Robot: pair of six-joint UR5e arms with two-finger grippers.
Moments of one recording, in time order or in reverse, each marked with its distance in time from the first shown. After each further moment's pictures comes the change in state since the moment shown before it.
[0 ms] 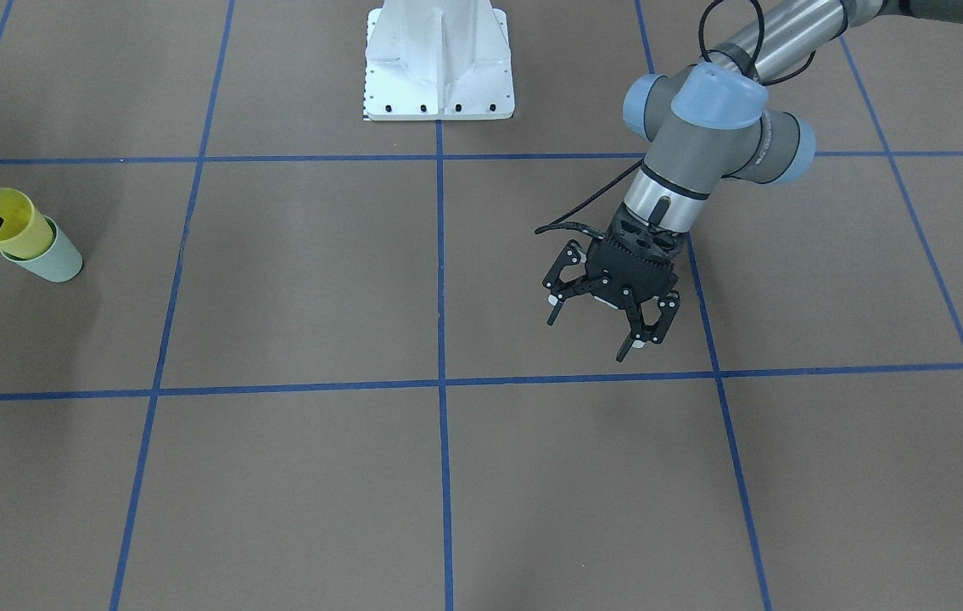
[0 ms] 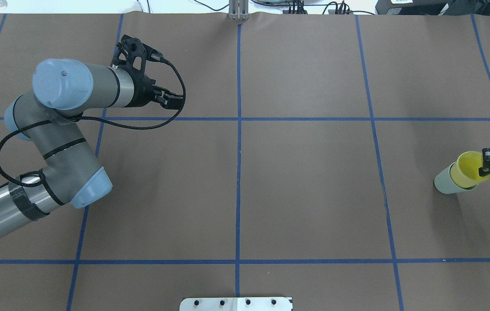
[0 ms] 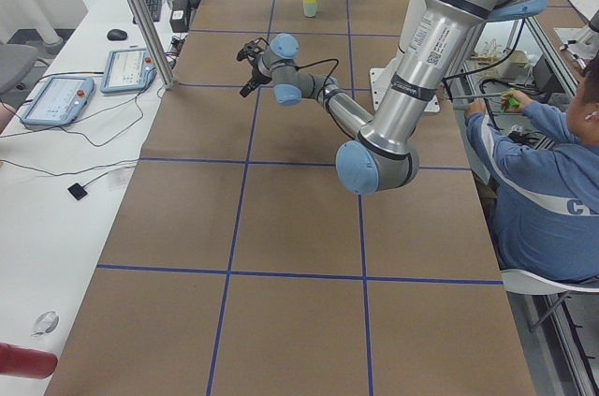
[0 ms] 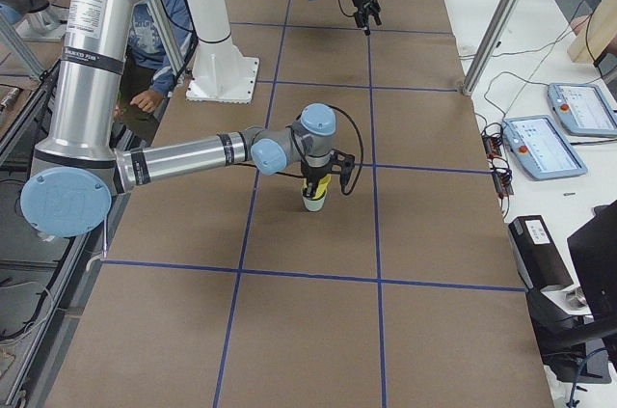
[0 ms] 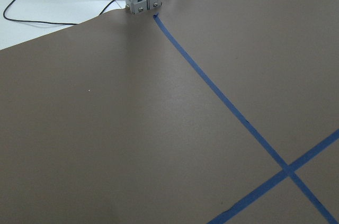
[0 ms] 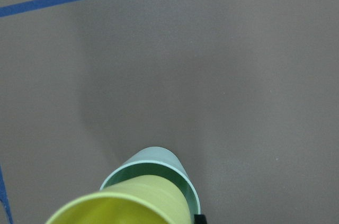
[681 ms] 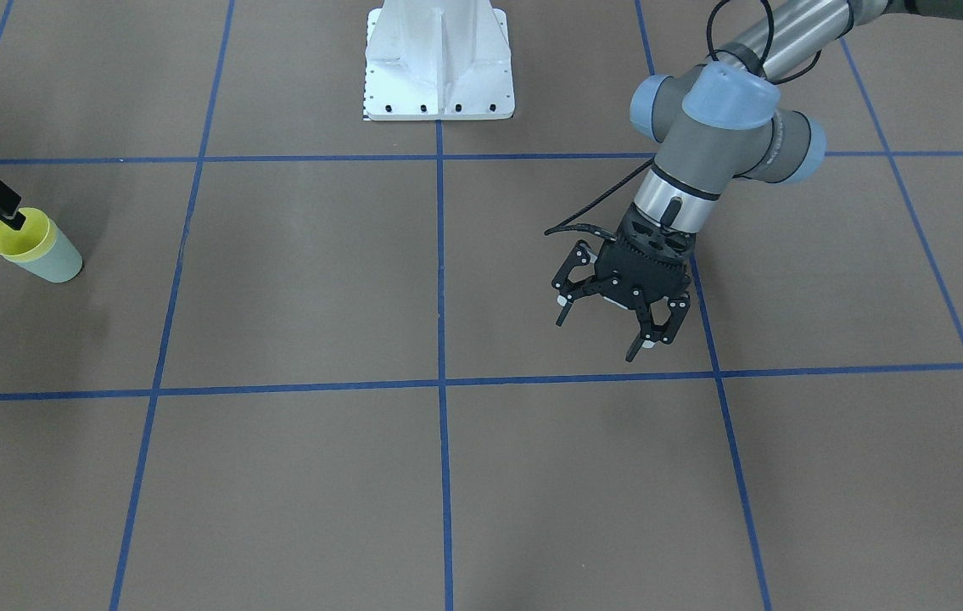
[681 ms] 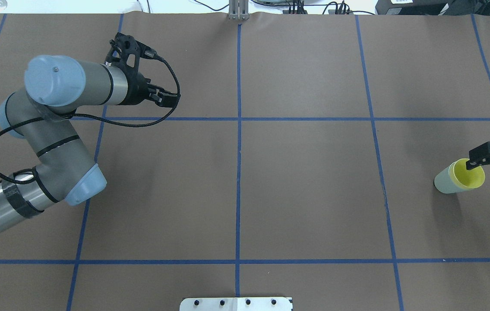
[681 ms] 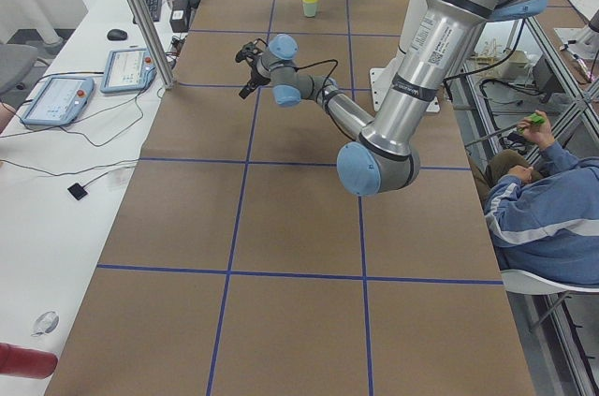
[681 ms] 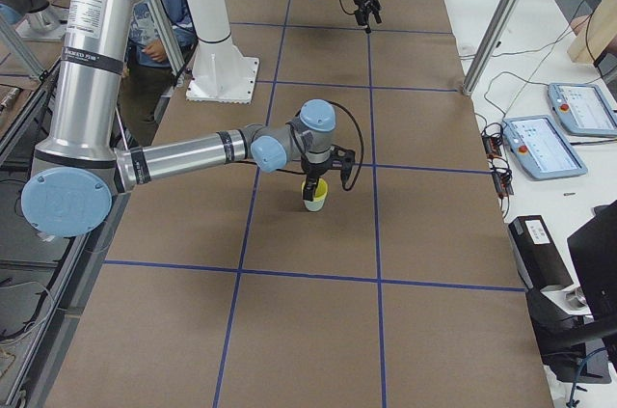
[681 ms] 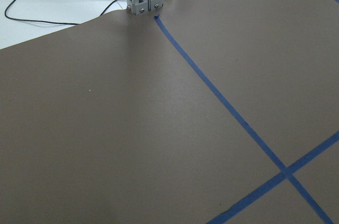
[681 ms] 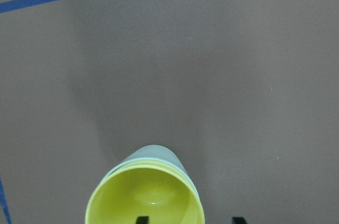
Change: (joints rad) left arm -0.046 0.035 -0.008 0.001 -0.058 0.000; right arm 0.015 0.003 0.035 0.004 0.003 -0.001
